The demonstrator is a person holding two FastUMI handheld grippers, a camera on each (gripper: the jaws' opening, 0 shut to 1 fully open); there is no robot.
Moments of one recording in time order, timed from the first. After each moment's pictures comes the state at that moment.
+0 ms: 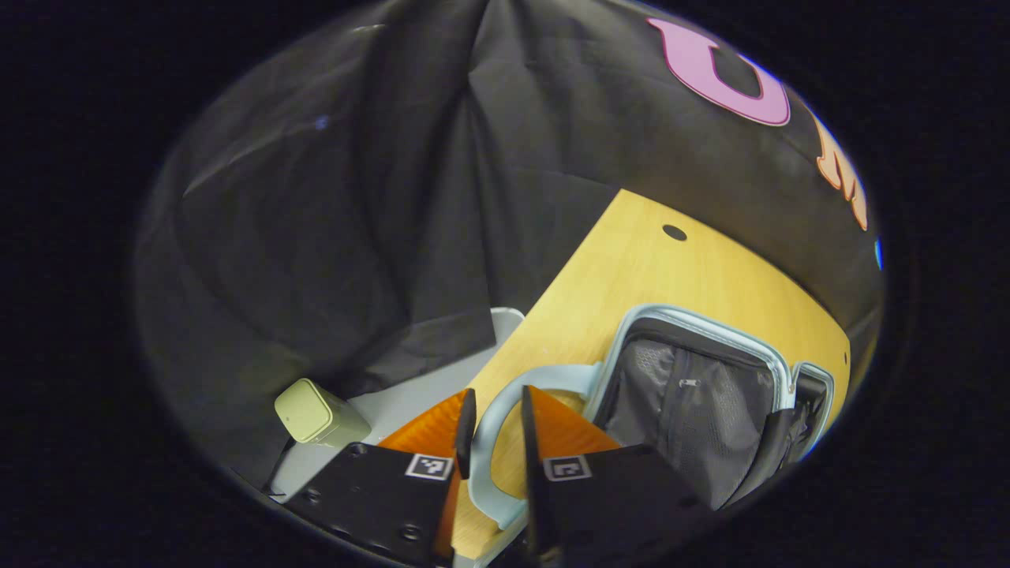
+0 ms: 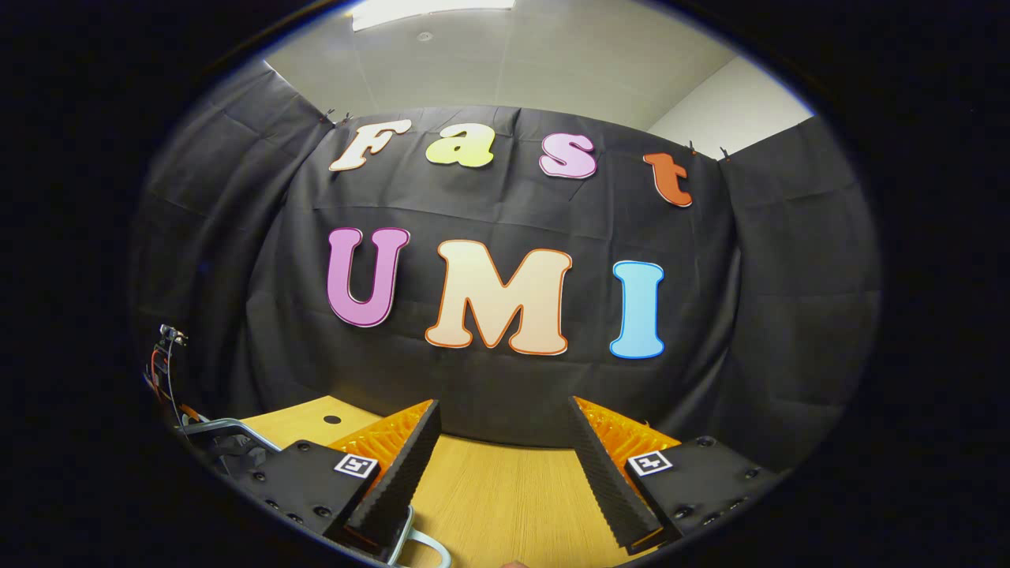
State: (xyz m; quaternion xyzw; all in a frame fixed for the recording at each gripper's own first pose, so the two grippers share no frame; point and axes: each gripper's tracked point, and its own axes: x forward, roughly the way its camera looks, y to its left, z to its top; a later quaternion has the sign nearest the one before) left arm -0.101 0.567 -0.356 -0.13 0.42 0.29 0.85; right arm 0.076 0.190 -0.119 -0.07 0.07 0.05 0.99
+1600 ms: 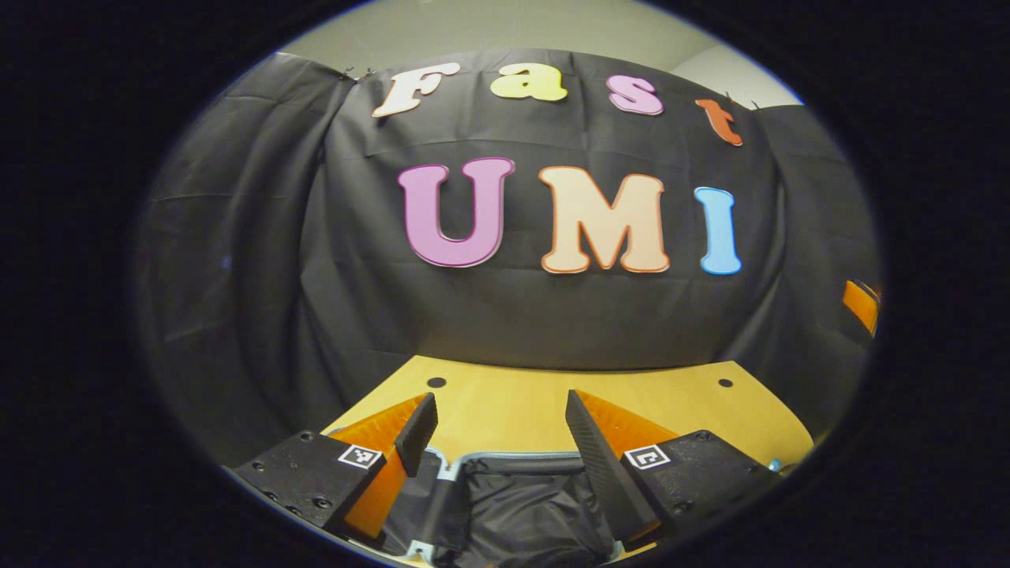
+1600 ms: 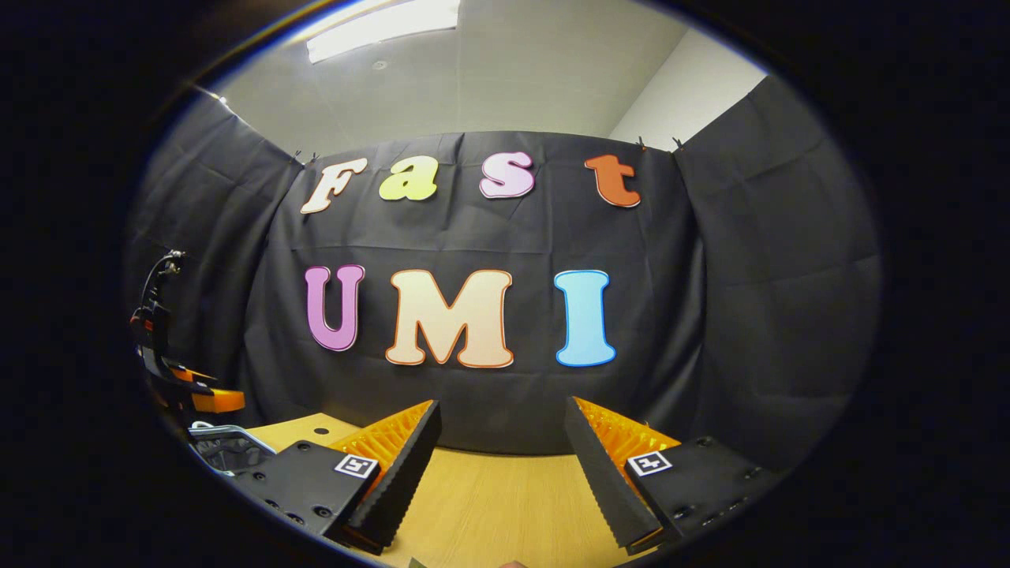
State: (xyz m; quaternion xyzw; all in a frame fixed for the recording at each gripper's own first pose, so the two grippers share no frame) left arm 0.012 0.187 -0.126 0.00 0.17 0.08 0.98; right arm 0.052 0.020 -0.081 -0.01 0.04 0.05 1.00
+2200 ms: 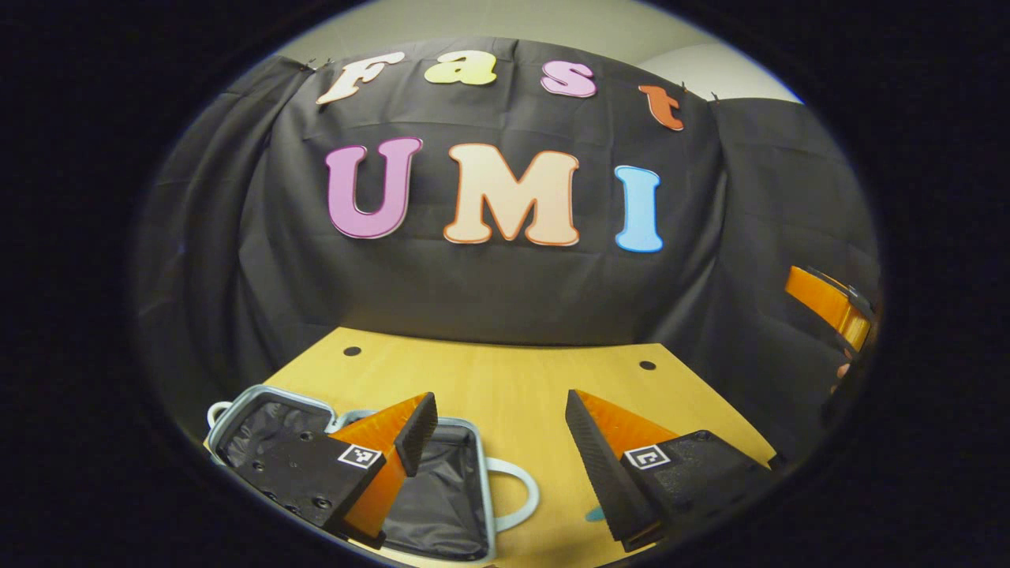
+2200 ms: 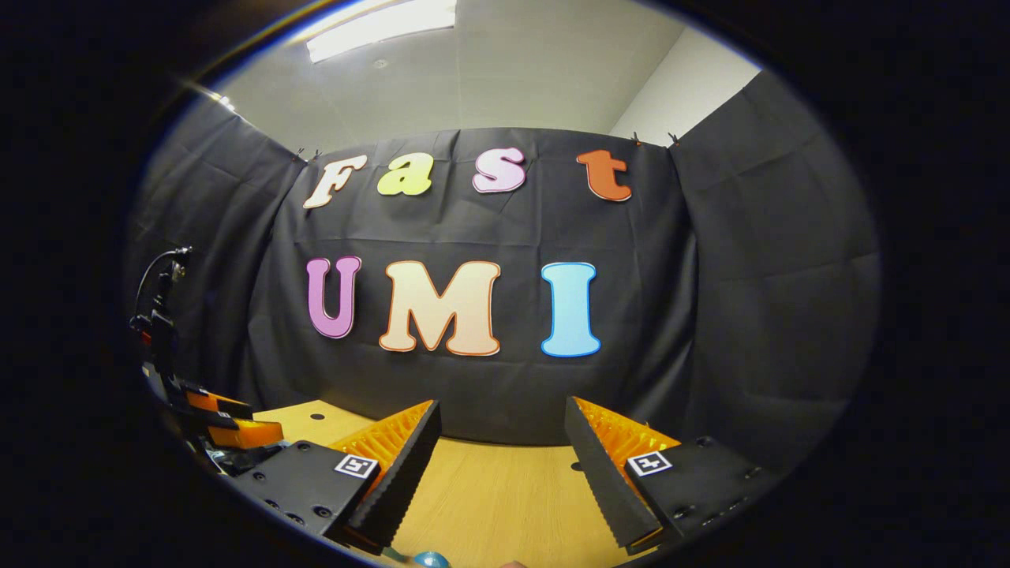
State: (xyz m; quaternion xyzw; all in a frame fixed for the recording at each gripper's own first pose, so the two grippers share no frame) left arm -0.015 0.034 -0.164 -0.04 0.21 -0.01 0.98; right arm 0.031 -0.032 -0.091 -0.02 0.06 0.06 1.00
